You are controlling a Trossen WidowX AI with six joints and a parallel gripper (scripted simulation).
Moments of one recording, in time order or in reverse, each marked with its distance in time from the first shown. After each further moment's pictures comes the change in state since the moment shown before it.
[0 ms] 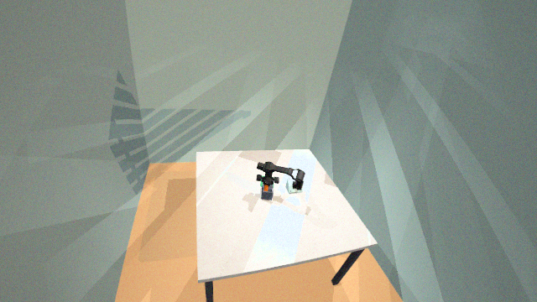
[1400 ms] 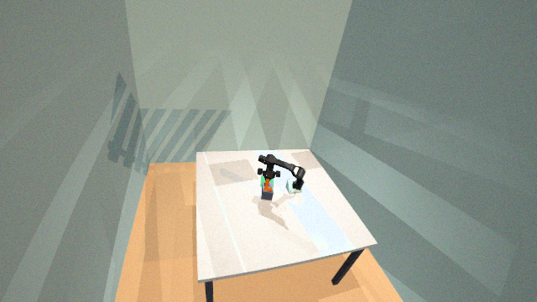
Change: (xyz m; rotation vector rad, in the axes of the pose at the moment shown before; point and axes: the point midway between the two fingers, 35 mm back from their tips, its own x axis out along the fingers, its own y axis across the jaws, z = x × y) arm -0.067 0.000 0.001 0.002 -0.004 -0.001
